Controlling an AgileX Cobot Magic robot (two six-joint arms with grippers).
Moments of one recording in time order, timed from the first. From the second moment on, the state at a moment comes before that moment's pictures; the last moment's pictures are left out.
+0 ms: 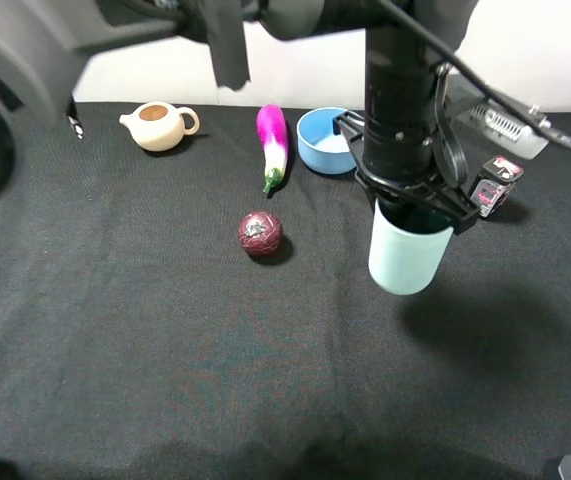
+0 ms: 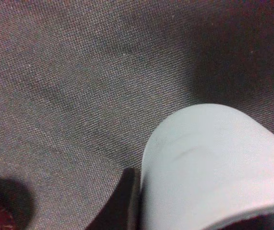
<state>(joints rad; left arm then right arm) -1.00 2.28 -2.08 -0.10 1.18 -0.01 0.05 0.00 -0.50 0.02 1.02 -0.02</state>
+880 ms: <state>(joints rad) -0.97 2.14 -2.08 0.04 1.18 -0.02 0.05 0.00 -0.50 0.02 1.02 -0.02</state>
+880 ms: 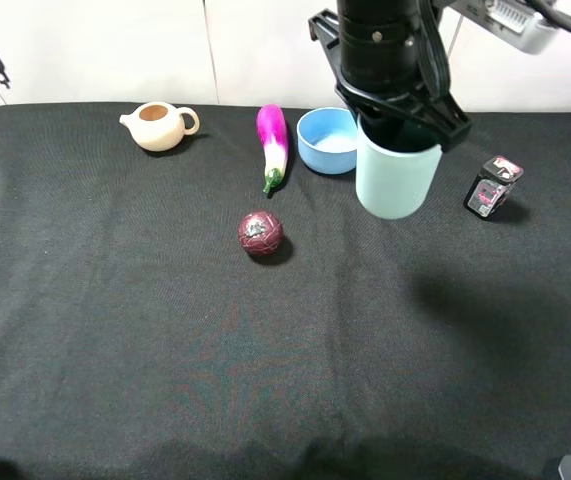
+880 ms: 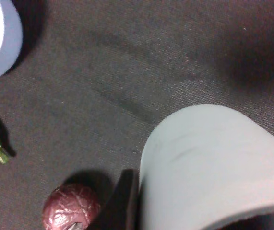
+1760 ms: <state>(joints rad) -0.74 1.88 -1.71 0.06 1.18 0.02 0.05 0.00 -0.50 0.02 1.02 -0.02</state>
